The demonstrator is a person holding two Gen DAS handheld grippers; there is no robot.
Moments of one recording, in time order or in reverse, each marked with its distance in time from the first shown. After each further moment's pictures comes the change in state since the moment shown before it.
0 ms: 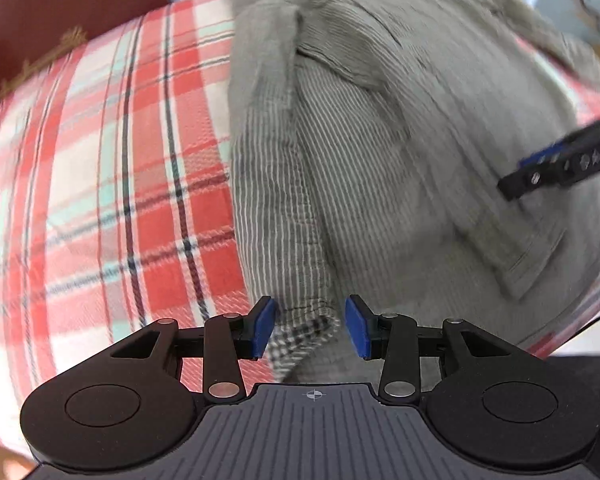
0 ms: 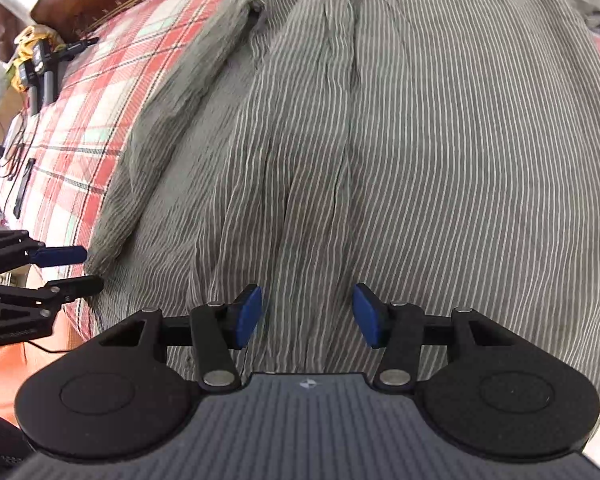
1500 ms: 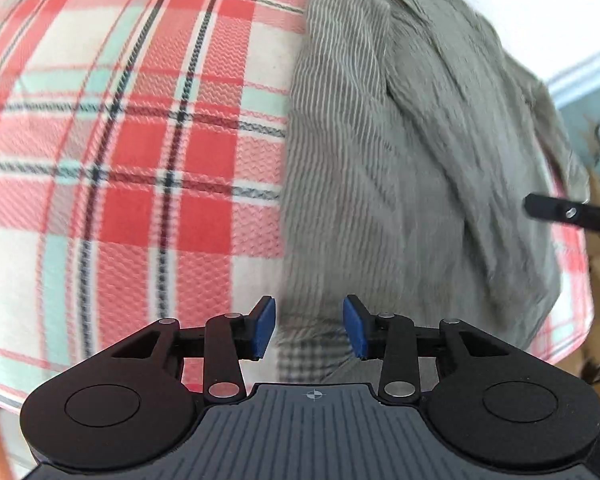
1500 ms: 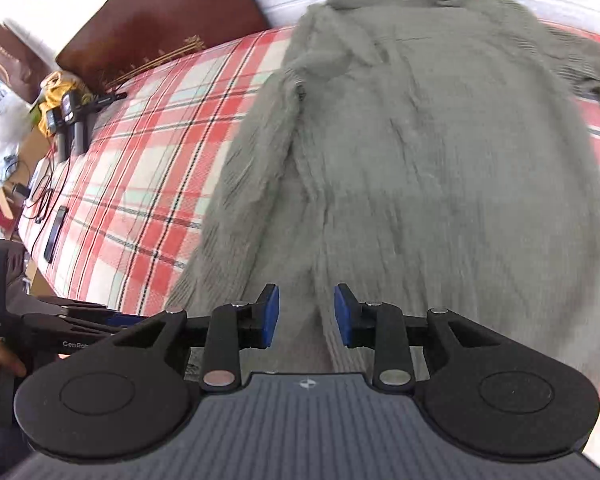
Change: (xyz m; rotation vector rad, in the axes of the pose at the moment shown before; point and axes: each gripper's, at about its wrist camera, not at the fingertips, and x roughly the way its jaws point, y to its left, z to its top) left arm 0.025 0.054 0.003 -0.478 0.051 -0.339; right arm -0.052 0.017 0.032 0.000 -0.152 0.074
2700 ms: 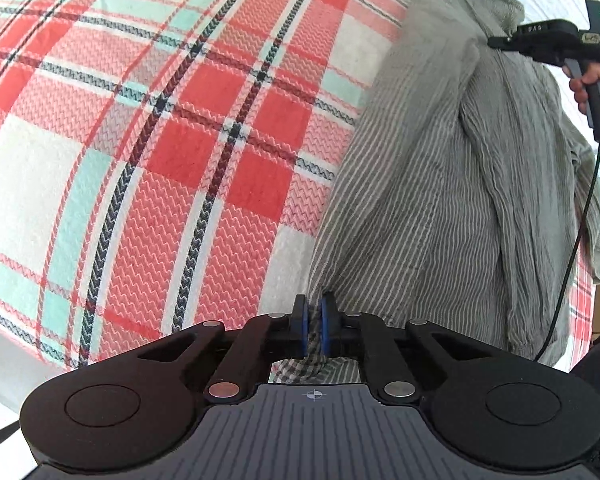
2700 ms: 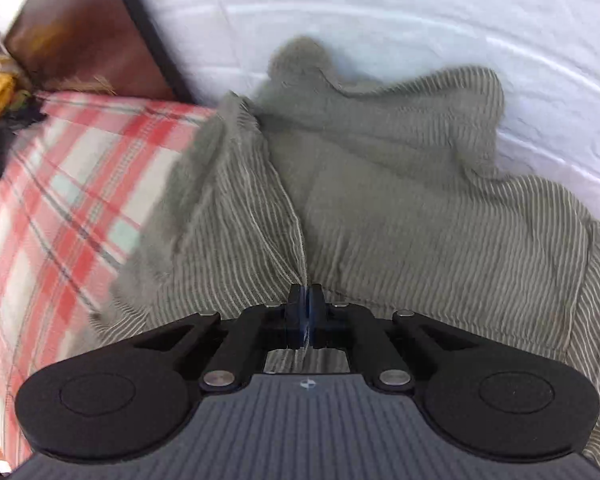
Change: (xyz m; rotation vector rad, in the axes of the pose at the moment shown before) left arm -0.001 0.022 -0.018 -0.241 -0.031 0.053; right arm 0.152 -0.075 0.248 -0.206 0.037 -0.118
